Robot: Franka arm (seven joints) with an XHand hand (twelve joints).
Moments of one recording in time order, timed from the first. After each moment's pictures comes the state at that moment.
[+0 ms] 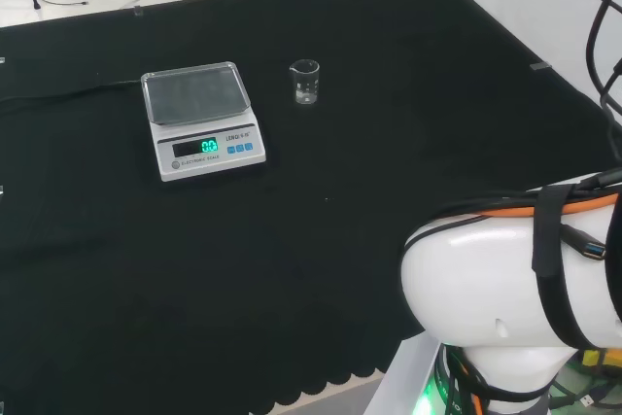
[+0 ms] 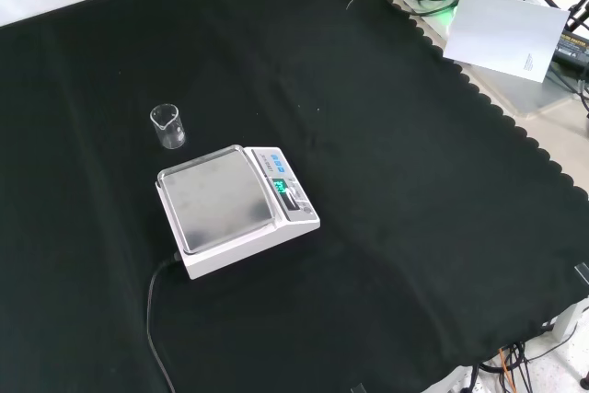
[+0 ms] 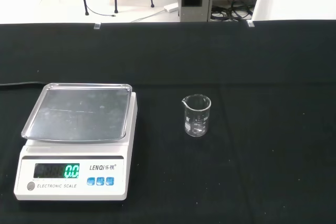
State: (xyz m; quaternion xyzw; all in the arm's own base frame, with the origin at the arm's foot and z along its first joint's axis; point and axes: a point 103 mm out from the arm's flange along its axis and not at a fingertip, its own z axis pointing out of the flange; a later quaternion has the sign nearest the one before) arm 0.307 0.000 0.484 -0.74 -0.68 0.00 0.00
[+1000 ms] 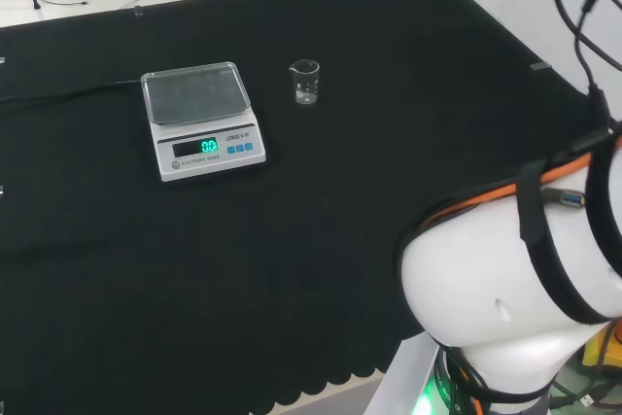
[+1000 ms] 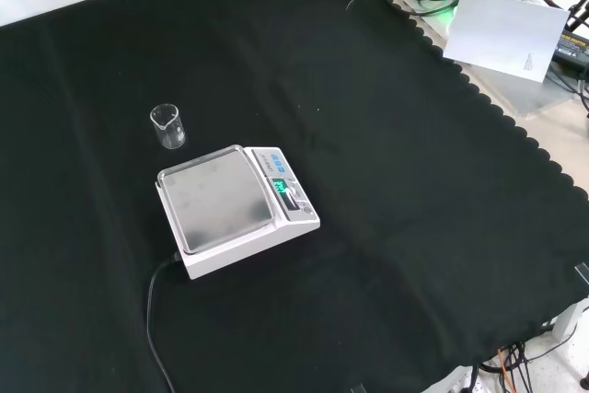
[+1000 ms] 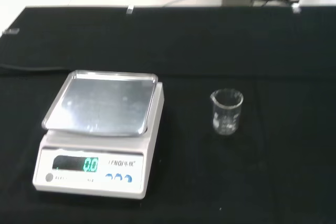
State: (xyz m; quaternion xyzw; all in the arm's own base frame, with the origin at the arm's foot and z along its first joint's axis) arm 0.373 -0.020 0.459 -0.69 -0.72 0.01 0.05
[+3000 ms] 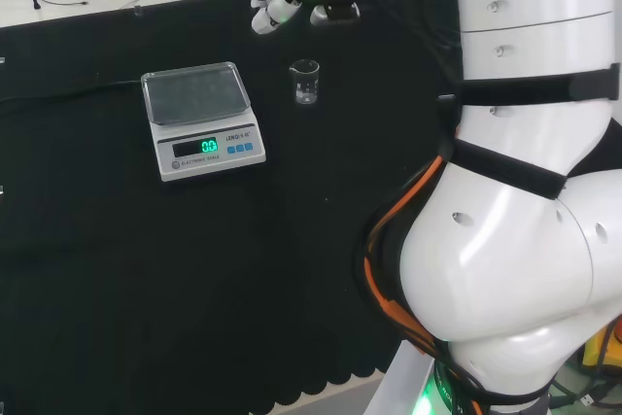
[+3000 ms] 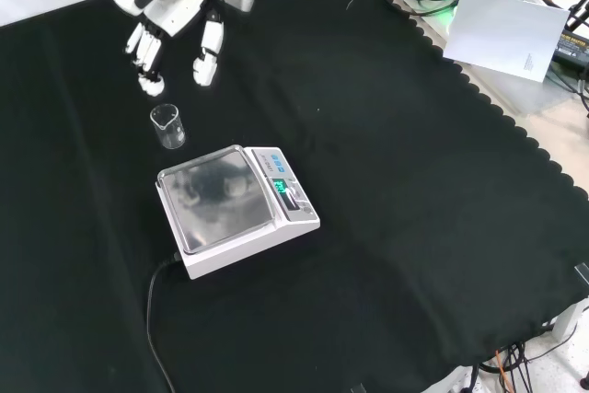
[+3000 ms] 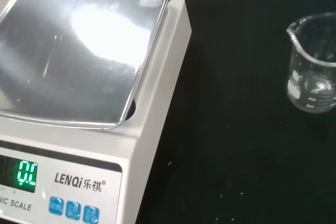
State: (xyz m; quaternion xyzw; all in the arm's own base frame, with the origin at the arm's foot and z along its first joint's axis) arm 0.617 -0.011 0.236 -0.62 -0.76 0.08 0.18
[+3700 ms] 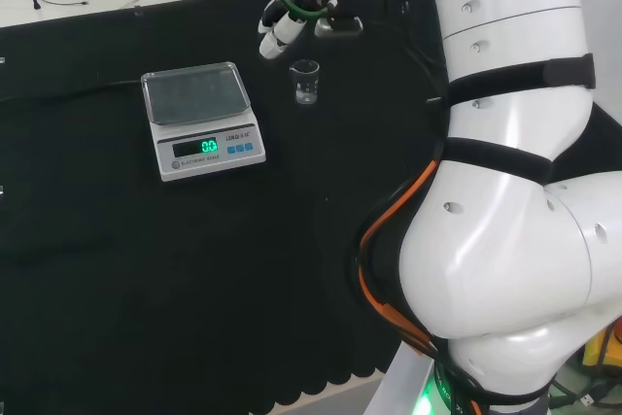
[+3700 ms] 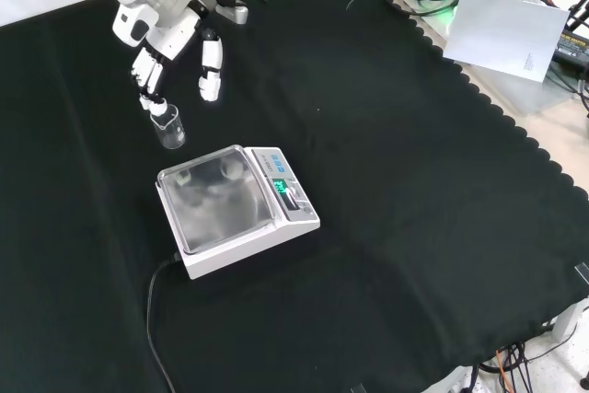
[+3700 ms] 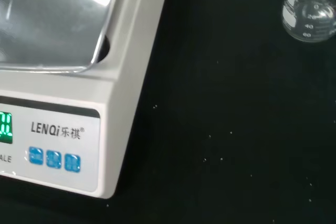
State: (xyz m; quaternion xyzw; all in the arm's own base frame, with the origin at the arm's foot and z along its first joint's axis) arm 0.615 -0.024 0.200 -0.62 -0.74 0.13 0.25
